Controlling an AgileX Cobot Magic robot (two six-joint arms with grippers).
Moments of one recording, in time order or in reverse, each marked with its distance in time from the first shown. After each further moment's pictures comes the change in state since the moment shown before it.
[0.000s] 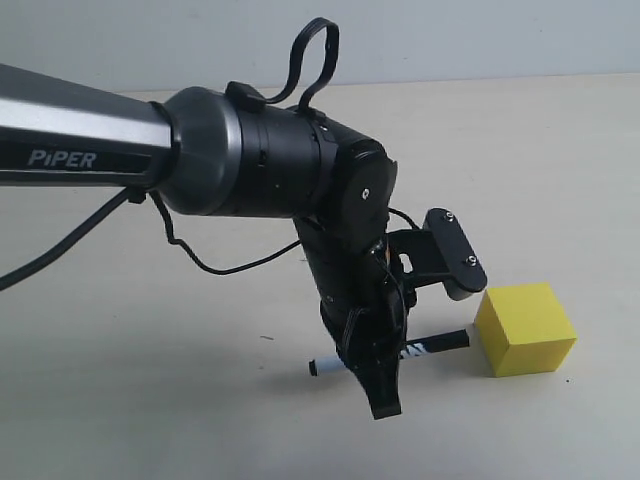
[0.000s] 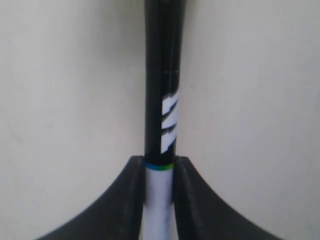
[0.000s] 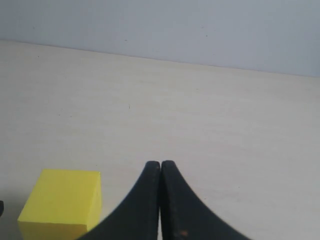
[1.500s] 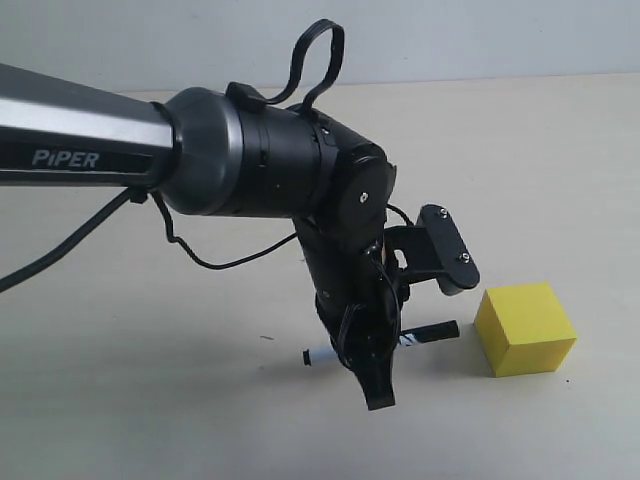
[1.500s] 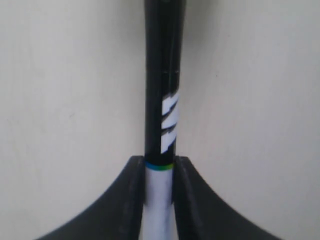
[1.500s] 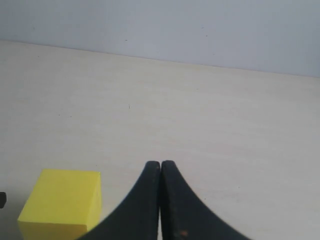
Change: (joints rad) left arm 0.000 0.010 -0.002 0.075 -0.017 -0.053; right arm 0.000 0.000 0.000 0.000 0.000 0.000
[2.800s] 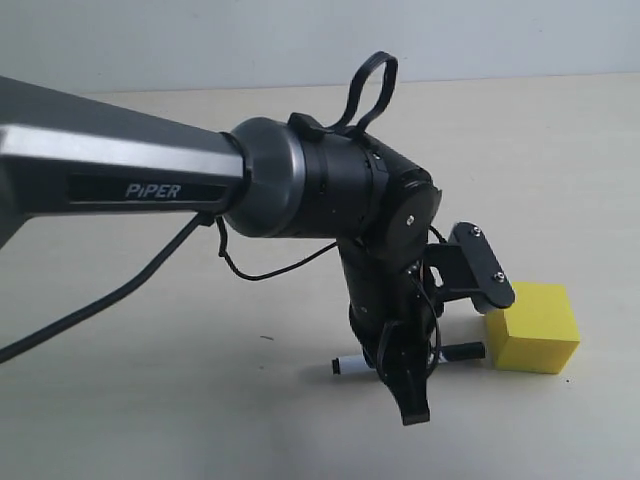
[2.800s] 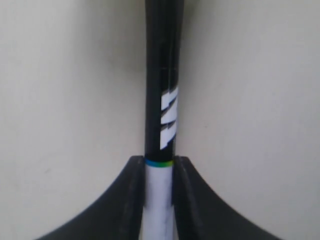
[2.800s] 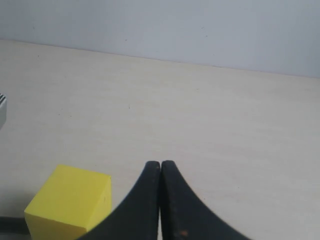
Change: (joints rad) left arm -0.048 0.094 -0.106 0.003 0.021 -0.022; right arm 0.000 0.000 0.000 0.000 0.000 -0.006
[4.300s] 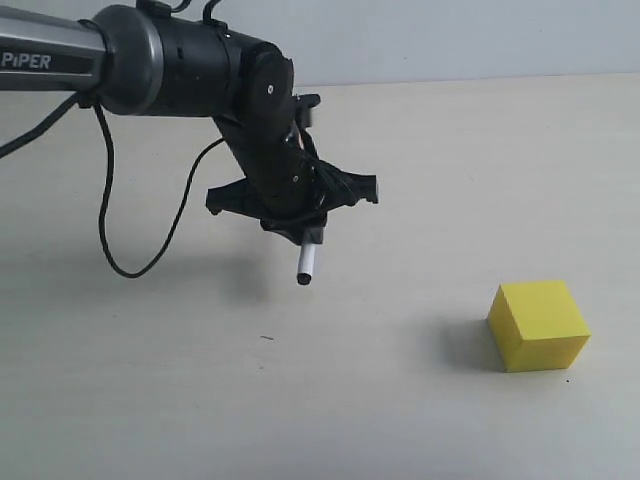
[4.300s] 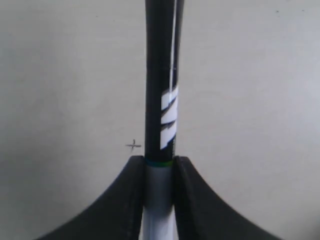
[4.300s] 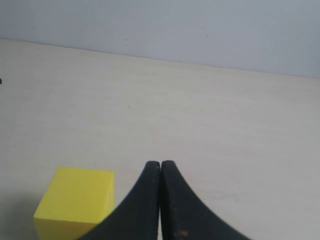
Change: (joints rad) left arm 0.322 -0.058 -0.002 0.038 -0.065 -1.082; right arm 0.000 0.000 0.000 0.000 0.000 -0.001
